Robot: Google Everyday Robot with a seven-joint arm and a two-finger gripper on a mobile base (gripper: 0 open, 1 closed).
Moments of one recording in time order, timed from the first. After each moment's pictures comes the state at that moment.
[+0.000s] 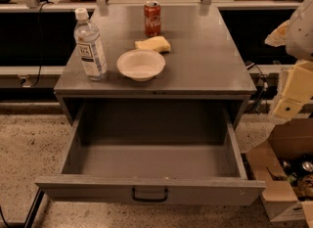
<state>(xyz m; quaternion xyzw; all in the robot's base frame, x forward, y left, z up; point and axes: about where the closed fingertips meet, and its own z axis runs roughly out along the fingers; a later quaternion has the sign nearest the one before) 0.438 -0.217 0.976 -0.60 0.78 -0.03 0.16</state>
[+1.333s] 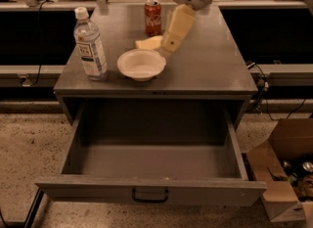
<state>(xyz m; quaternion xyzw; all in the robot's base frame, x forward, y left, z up) 0.596 -0.024 1.002 -0.69 0.65 0.09 0.30</state>
